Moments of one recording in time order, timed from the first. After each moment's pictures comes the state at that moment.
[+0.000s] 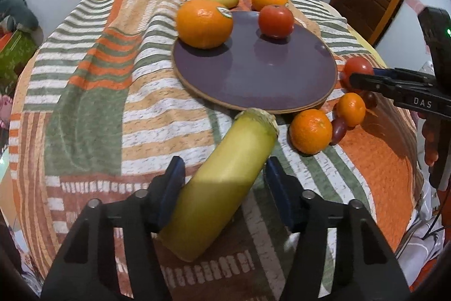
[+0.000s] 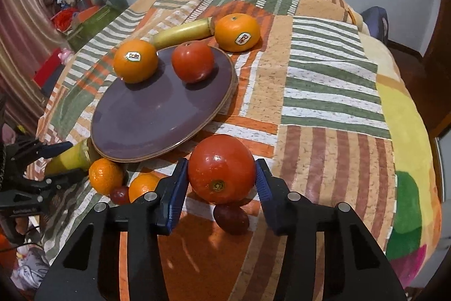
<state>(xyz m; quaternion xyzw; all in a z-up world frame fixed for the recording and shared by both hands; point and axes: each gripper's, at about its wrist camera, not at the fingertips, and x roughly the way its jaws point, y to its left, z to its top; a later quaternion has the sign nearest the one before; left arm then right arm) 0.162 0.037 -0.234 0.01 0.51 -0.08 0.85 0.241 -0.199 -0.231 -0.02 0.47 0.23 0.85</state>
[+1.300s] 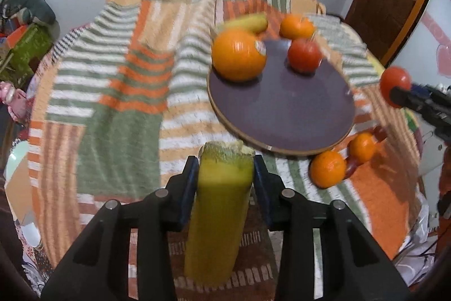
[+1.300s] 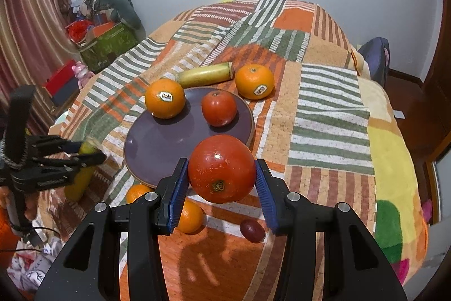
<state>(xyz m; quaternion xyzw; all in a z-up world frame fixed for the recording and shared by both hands) 0.180 0.059 -0.199 0.00 0.50 -0.04 0.87 0.228 -0.183 -0.183 -0.02 0.40 0.25 0.88</state>
